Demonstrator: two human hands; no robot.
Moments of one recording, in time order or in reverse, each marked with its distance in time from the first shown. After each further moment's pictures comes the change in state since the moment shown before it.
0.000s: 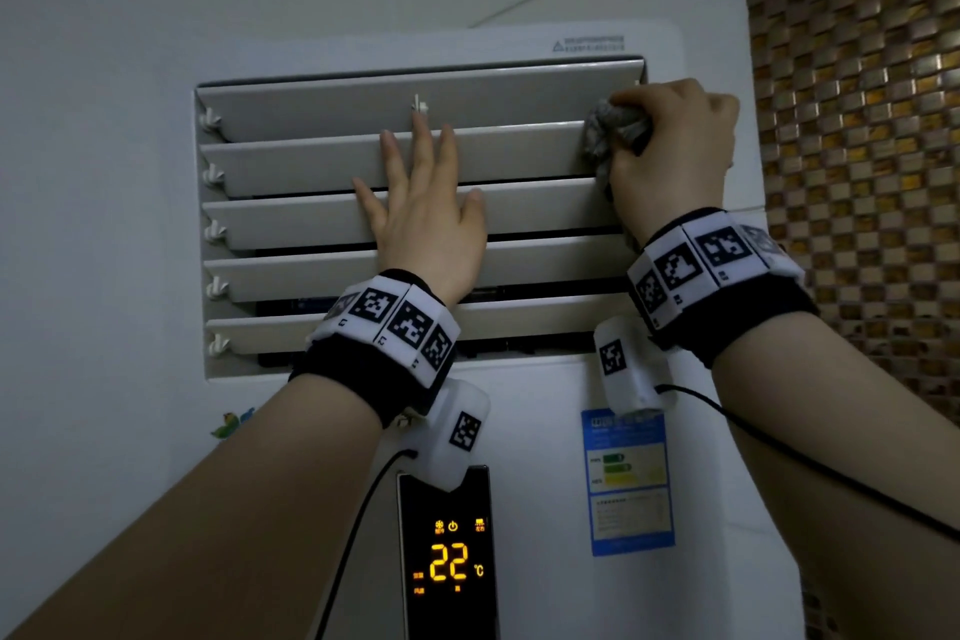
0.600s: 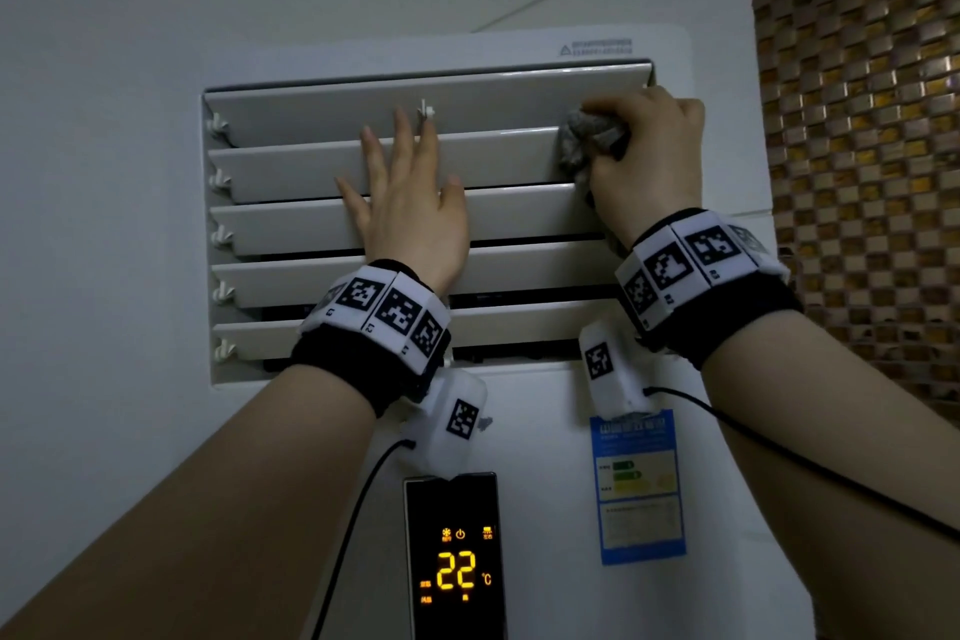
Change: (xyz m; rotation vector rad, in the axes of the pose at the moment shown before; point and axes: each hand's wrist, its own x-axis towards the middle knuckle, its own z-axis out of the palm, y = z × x) left_hand 0.011 -0.010 -0.010 -0.029 0.036 -0.058; right_hand 0.001 -0.013 0.015 0.120 -0.050 -0.047
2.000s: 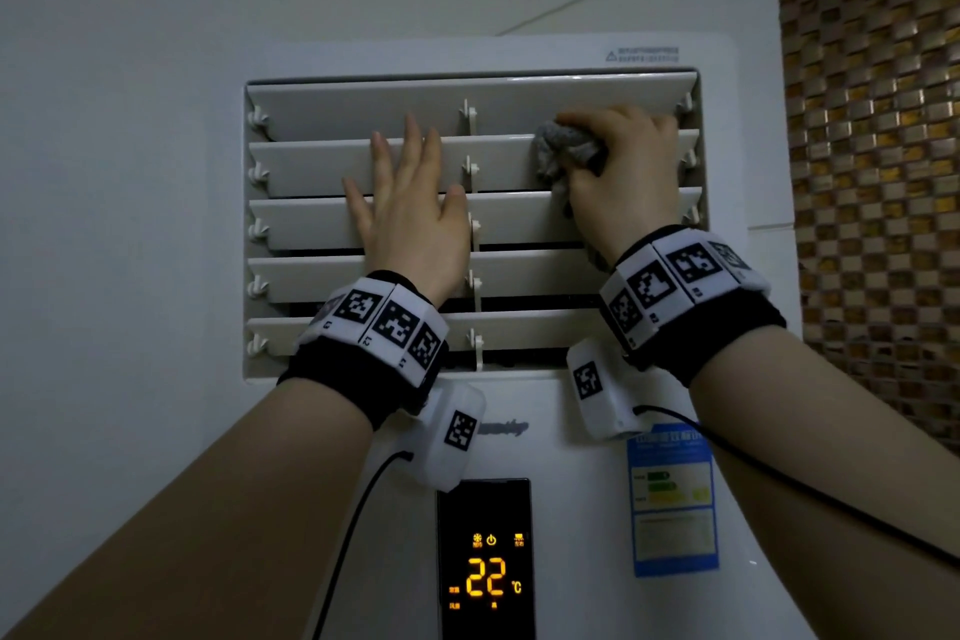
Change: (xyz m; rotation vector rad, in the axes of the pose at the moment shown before) left_hand -0.001 -0.033 -0.008 -0.050 0.013 0.011; right_hand -0.009 -0.029 0.028 0.009 -0.018 -0.105
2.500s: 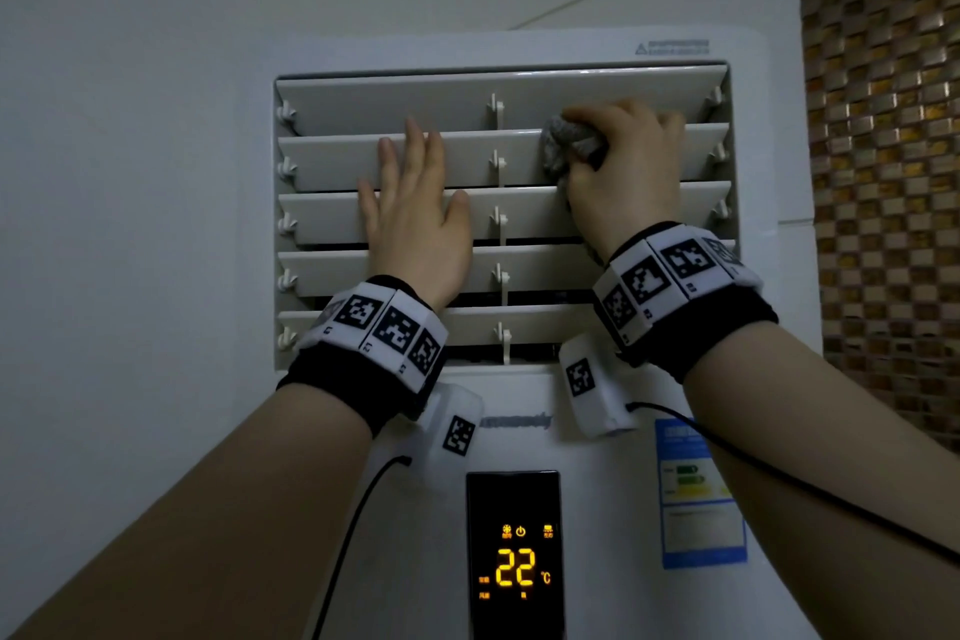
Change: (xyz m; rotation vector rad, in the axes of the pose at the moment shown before) left_hand -0.003 -0.024 -0.005 -0.027 -0.005 0.027; right_hand -0.004 -0.021 0.013 -0.044 0.016 0.036
